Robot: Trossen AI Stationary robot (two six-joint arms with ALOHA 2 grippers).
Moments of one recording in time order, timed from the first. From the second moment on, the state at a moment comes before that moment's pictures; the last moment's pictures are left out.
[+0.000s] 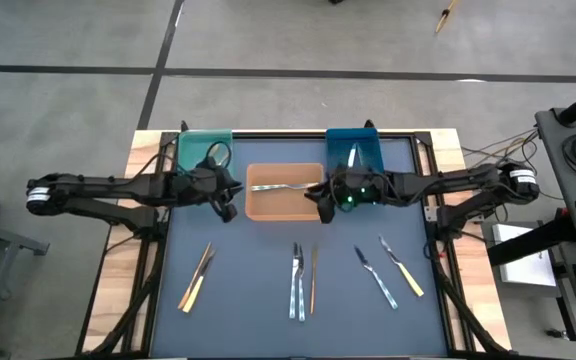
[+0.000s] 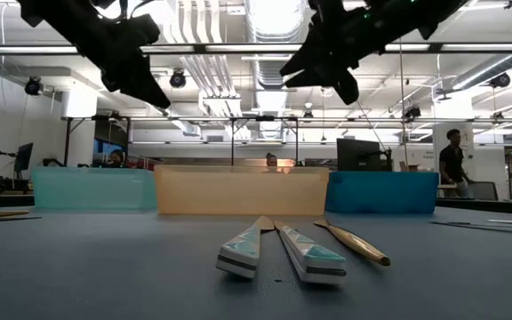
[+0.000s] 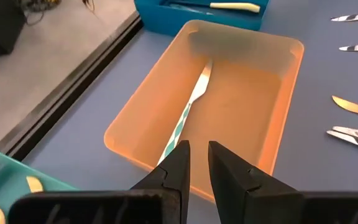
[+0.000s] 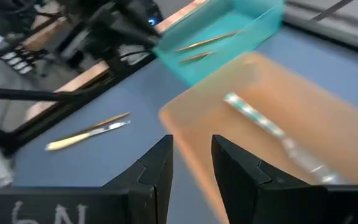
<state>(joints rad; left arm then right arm) 0.10 0.97 0.67 -0.35 -0.35 -0.15 -0.08 1.37 0.88 0.08 0.10 0.51</state>
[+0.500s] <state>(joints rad) 0.10 0.96 0.68 -0.26 -0.35 -0.01 0.12 1.37 0.88 0.05 0.10 0.78</state>
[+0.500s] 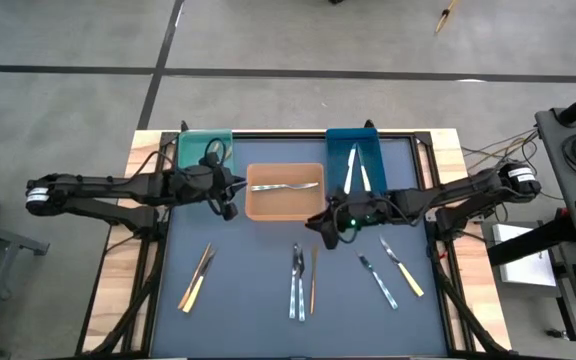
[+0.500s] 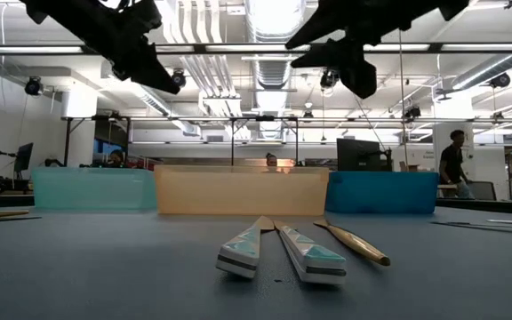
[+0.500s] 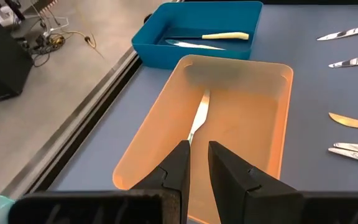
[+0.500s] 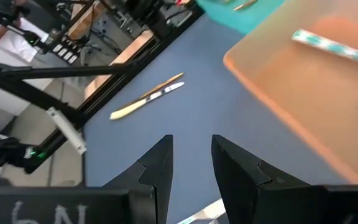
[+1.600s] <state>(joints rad) 0.10 0.96 0.69 -0.11 -0.35 0.14 0.27 1.66 1.31 -0.48 0.16 0.83</state>
